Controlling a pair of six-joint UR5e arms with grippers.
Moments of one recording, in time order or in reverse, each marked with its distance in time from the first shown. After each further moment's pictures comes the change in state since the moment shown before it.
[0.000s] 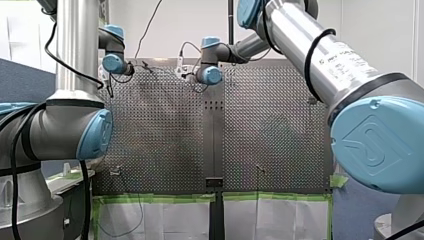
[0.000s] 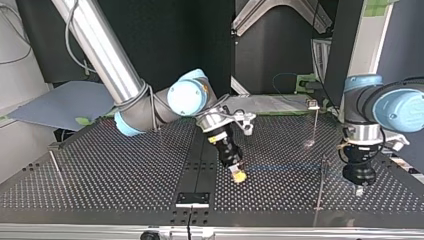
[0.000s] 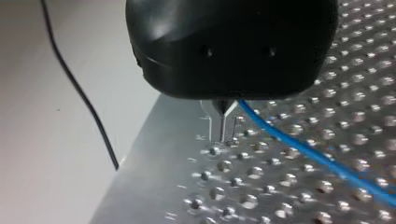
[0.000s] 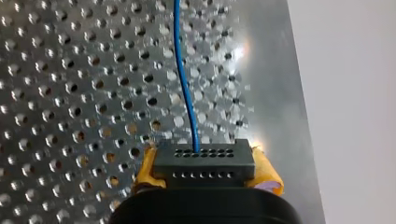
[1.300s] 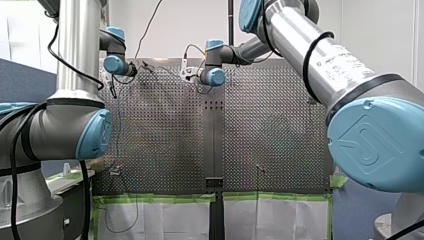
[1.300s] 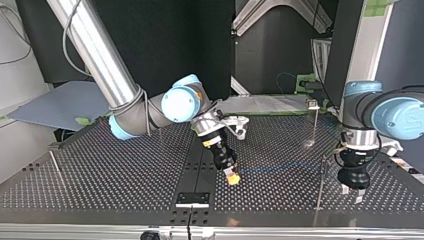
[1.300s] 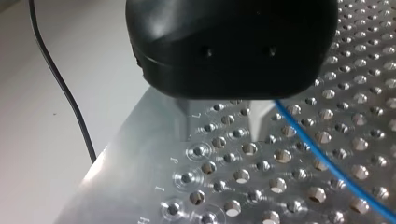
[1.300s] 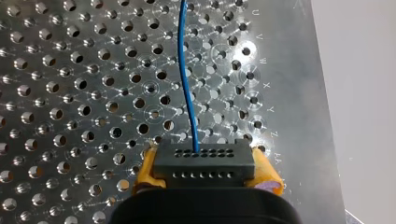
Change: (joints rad) left arm -0.005 -0.035 0.037 -0.020 0.041 -0.027; right arm -0.028 0.017 -0.020 0.023 -0.035 0.001
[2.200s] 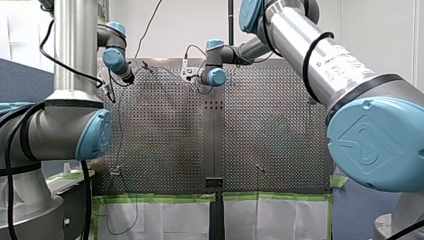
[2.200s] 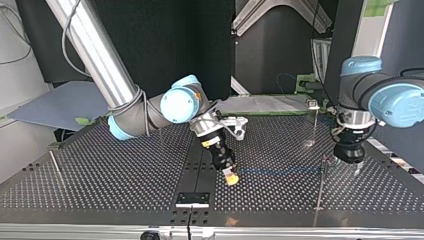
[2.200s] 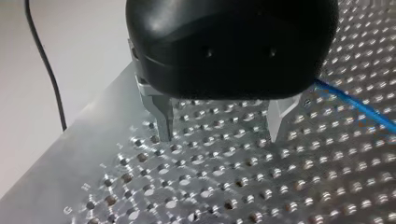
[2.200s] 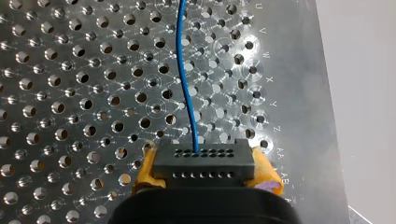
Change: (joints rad) left arm -0.022 0.082 -0.085 -0.225 -0.106 -0.100; right arm -0.004 0.000 0.000 0.004 0.000 0.000
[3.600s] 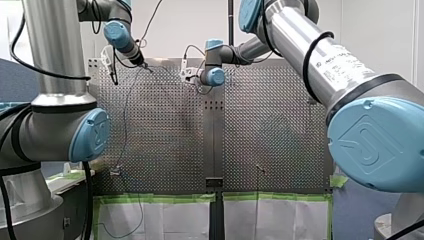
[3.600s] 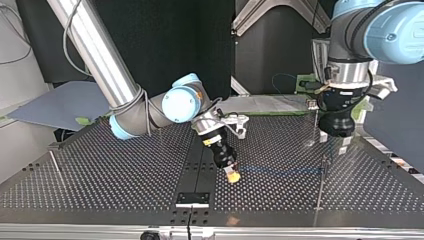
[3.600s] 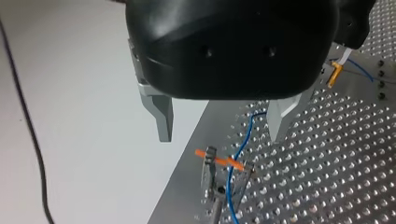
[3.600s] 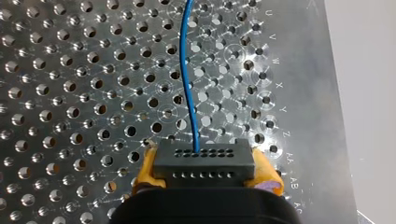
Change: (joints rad) left arm -0.153 0.255 -0.091 -0.110 -0.054 0.118; right arm 0.006 0.000 0.000 0.024 0.000 0.001
